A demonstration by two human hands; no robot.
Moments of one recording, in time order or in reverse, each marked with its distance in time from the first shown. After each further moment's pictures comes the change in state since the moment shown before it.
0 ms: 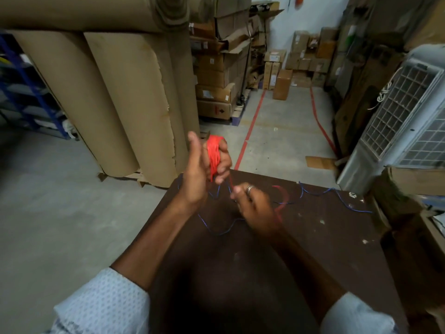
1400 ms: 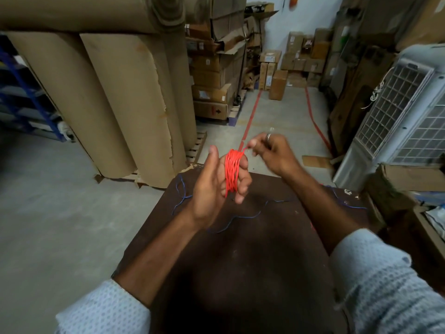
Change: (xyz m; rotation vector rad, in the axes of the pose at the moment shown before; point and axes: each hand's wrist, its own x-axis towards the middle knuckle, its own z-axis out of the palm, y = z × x) left_hand -0.030 -0.009 0.023 0.008 -0.128 -0.123; right_hand 0.088 -0.045 -0.076 -0.093 0.008 -0.023
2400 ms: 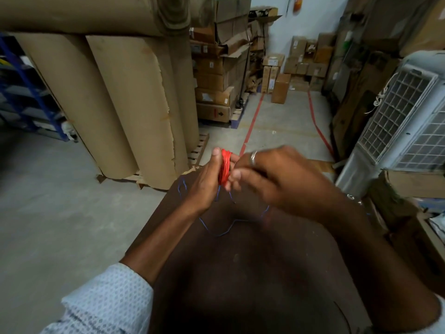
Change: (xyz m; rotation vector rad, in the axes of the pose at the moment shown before) left_hand 0.019 -0.012 -0.036 0.305 0.194 -0.016; right_hand -0.087 -0.130 -0.031 -0.534 -0.318 -0.369
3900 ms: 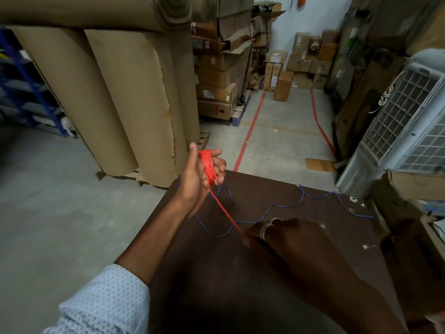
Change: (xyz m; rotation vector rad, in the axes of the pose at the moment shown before) left_hand 0.025 -0.016 -0.029 -0.370 0.115 -0.081; right_hand -0.069 -0.012 0.044 -0.216 -0.081 0.121
